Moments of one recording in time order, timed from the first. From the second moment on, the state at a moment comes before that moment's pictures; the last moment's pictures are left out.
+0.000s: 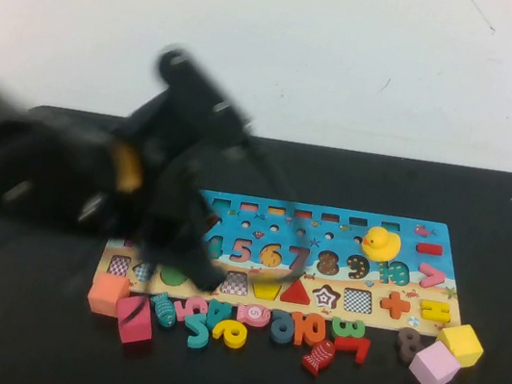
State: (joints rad) right arm -0.10 -0.02 0.02 0.04 0.41 -0.16; left arm -0.60 1.36 -1.12 -0.03 0.61 0.18
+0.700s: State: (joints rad) right arm -0.10 -0.02 0.02 0.04 0.41 -0.16; left arm -0.60 0.76 -0.74 0.05 1.01 0.00
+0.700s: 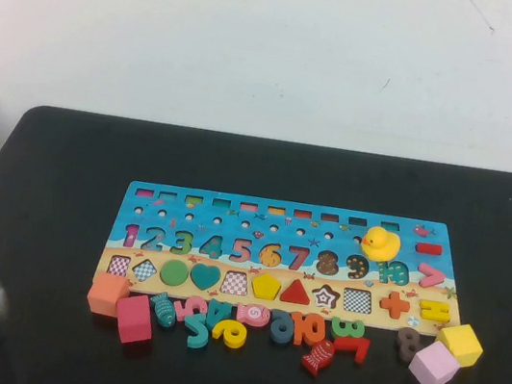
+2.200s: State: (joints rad) right arm -0.10 -0.02 0.02 0.04 0.41 -0.16; left arm -0.05 0.00 0.02 -0.04 0.32 0.00
